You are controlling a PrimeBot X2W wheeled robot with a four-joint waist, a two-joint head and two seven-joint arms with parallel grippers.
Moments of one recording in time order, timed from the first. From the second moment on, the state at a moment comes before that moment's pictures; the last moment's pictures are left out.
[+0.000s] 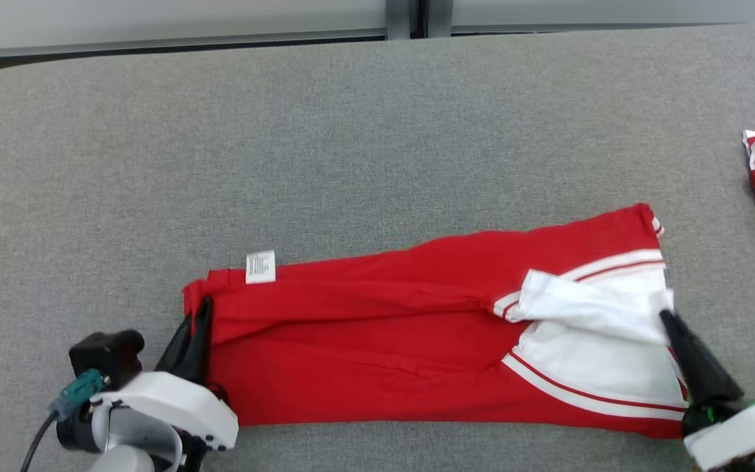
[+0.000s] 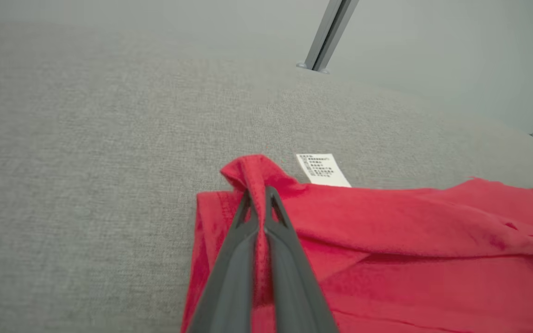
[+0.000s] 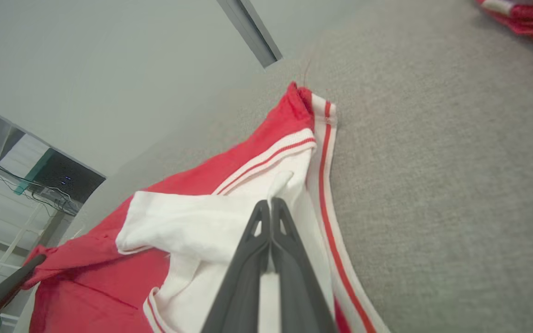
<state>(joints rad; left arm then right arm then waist) -0.14 0.31 -0.38 0.10 -0.70 0.19 -0.09 -0.14 -0.65 0.56 0.14 1.19 0.13 -0.26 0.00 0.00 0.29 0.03</state>
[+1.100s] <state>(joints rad) 0.02 0.21 -0.34 -0.01 -0.35 0.30 -0.26 0.10 -0.28 0.03 -0.09 0.40 0.13 -0.10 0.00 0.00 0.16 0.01</state>
